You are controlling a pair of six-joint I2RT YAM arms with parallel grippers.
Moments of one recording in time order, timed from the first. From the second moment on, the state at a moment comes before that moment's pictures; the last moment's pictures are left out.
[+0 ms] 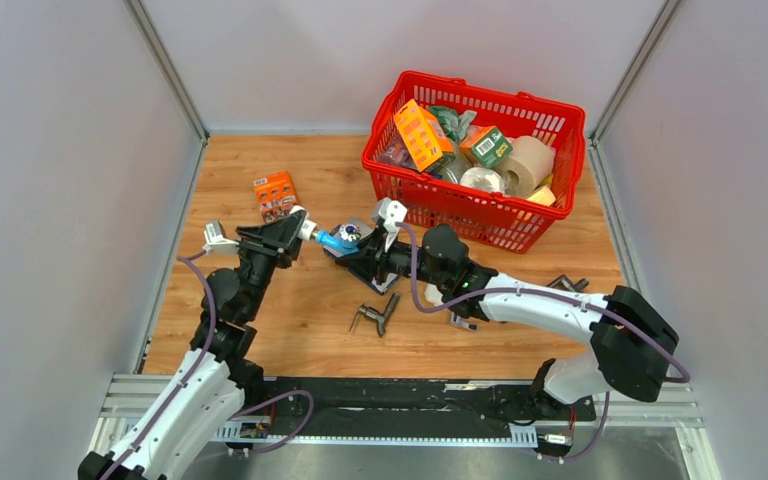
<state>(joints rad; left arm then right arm) -0.37 0.54 0.33 0.36 -0.08 -1.47 0.98 1.41 0.84 0.59 -0.26 0.13</state>
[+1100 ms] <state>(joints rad) -0.40 0.61 0.11 1.22 0.01 -1.09 0.84 1.70 0.84 1.36 -0.73 1.36</state>
